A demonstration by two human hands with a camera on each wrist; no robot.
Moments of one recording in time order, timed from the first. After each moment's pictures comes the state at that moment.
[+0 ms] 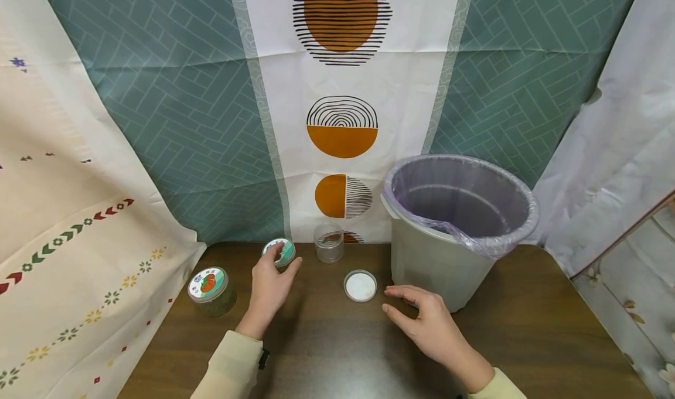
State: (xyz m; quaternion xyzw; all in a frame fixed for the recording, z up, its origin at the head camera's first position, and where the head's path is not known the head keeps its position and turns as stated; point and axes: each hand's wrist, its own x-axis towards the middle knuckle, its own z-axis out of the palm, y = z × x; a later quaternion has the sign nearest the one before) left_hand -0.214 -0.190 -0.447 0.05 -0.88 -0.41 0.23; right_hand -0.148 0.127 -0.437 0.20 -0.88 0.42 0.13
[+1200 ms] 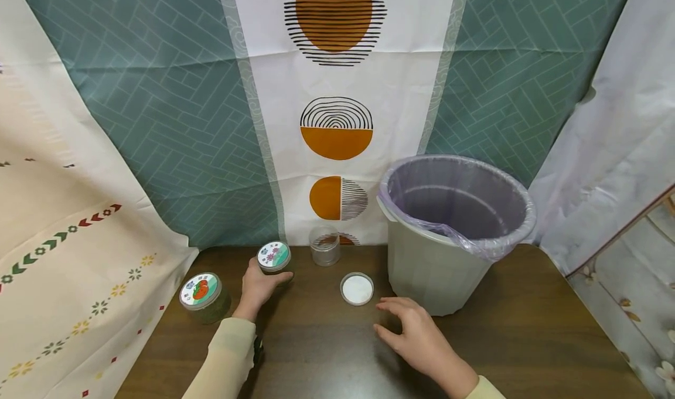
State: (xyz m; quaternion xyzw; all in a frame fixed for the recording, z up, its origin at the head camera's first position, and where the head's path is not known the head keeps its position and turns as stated) left_hand -0.261 -0.238 -0.509 0.13 -0.89 -0.44 0.08; right_hand -0.151 0.115 -0.465 0.19 -0.93 0.29 0.12
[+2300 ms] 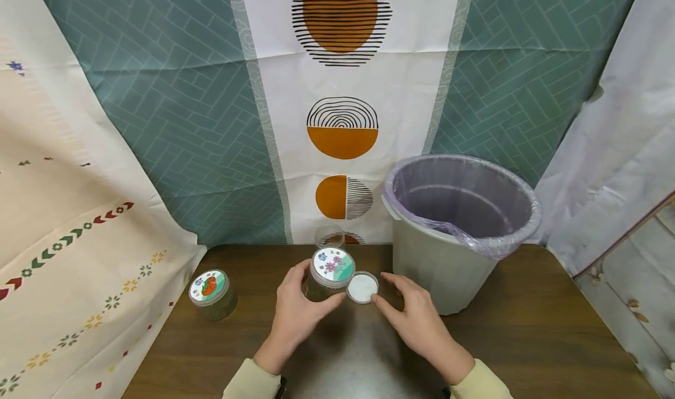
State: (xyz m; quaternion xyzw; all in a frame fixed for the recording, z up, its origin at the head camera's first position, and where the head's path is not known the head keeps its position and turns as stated) left_hand -0.169 -0.136 -0.448 -0.04 -0.87 -0.44 0.24; right_hand -0.160 0.100 -0.439 0.14 -0.90 0.39 0.14
